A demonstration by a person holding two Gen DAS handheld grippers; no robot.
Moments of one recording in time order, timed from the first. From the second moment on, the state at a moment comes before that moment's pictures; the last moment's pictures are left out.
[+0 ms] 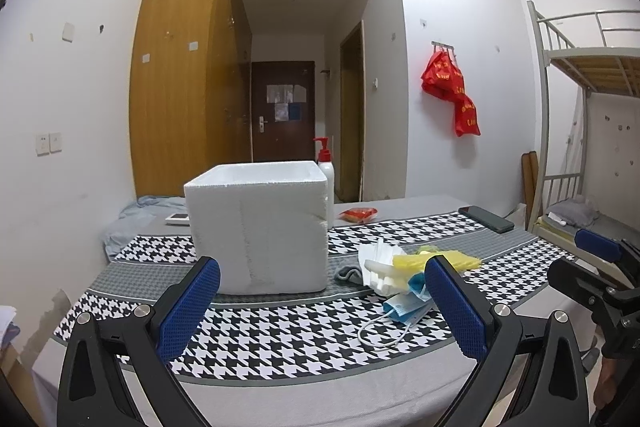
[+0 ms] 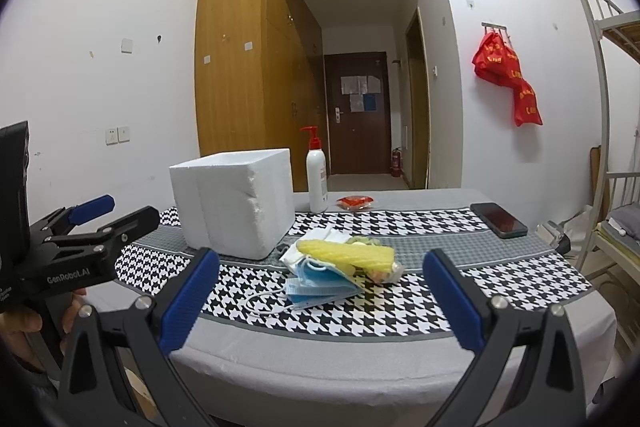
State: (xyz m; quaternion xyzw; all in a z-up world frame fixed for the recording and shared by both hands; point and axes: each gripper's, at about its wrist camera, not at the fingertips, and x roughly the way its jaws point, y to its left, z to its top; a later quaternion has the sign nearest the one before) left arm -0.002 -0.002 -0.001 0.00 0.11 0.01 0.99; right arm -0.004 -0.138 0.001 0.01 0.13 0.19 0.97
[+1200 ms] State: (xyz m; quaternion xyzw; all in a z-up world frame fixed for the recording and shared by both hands) left arm 0.007 -0.003 0.002 0.01 0.09 -0.01 1.00; right arm 0.008 -0.140 0.002 0.00 0.14 0.19 0.97
